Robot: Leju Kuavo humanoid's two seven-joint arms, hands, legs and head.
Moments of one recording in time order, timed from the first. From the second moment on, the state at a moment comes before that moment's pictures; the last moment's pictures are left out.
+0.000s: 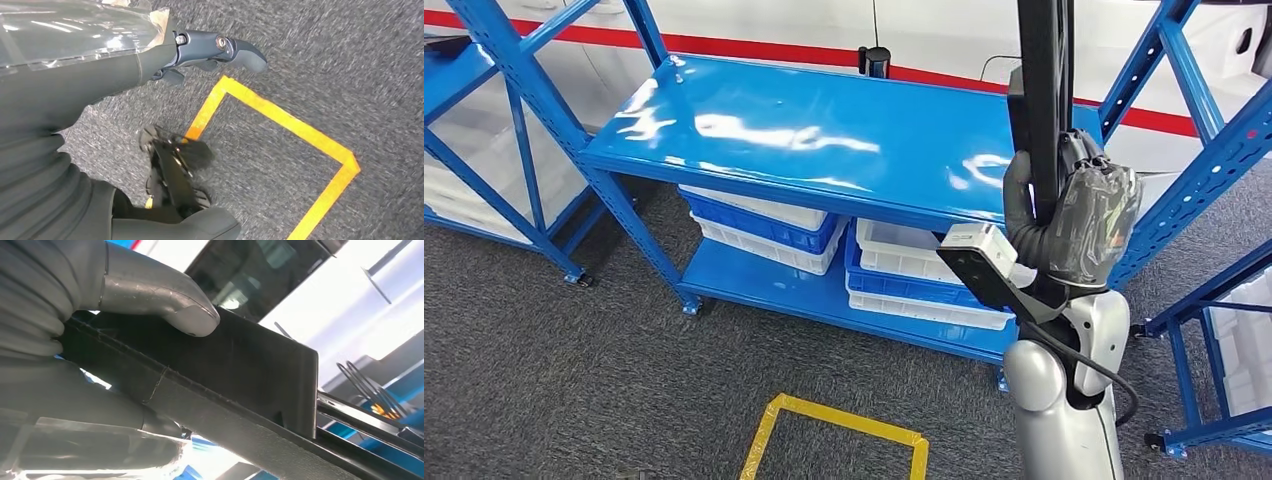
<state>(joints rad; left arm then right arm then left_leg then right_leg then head) -0.08 -0.17 0.87 -0.19 -0.39 0.19 -0.27 -0.34 0.08 0.34 -1.68 1.08 -0.55 -0.07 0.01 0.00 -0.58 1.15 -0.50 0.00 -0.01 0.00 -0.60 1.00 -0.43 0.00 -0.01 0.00</state>
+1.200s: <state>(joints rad) -0.09 -0.16 0.87 -0.19 -0.42 0.16 -0.27 -0.29 0.08 0.28 -1.70 1.06 -0.57 -0.11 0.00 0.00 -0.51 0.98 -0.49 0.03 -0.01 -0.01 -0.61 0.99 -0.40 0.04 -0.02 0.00</state>
